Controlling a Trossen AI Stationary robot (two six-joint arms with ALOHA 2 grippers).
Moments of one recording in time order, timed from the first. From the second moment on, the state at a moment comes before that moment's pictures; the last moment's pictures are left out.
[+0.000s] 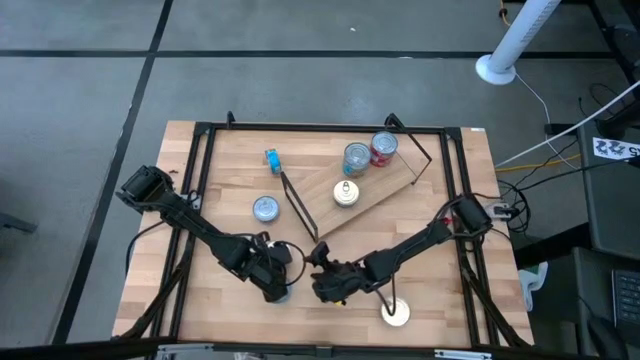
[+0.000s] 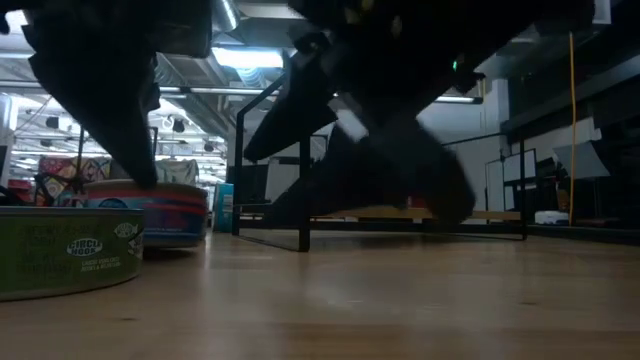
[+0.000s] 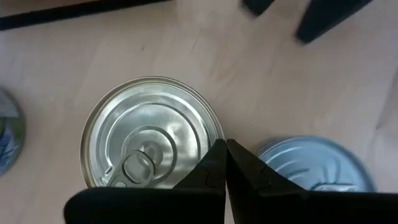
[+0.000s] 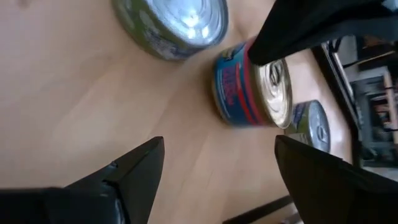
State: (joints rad) left arm -0.55 1.70 1.07 -0.64 -0.35 -0.91; right arm 0.48 2.10 1.33 0.01 0.56 -0.52
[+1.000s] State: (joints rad) left arm -0.47 1.70 1.08 -0.35 -0.26 -0.86; right arm 0.47 2.20 1.33 0.20 0.75 -0.63
